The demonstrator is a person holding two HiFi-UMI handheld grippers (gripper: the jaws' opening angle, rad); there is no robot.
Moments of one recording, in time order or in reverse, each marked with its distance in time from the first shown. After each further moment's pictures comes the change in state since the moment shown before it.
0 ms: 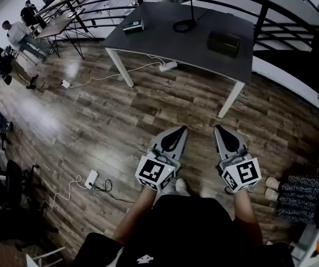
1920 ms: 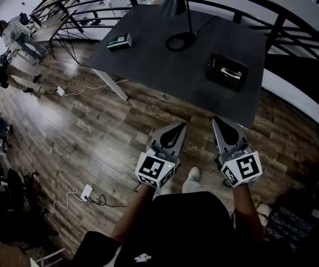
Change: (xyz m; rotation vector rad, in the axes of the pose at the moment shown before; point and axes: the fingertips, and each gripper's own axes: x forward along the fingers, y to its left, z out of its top) left arm 0.286 0.154 -0.006 0.017 0.080 0.050; right arm 0.226 -0.244 0.024 0.030 -0.033 0.084
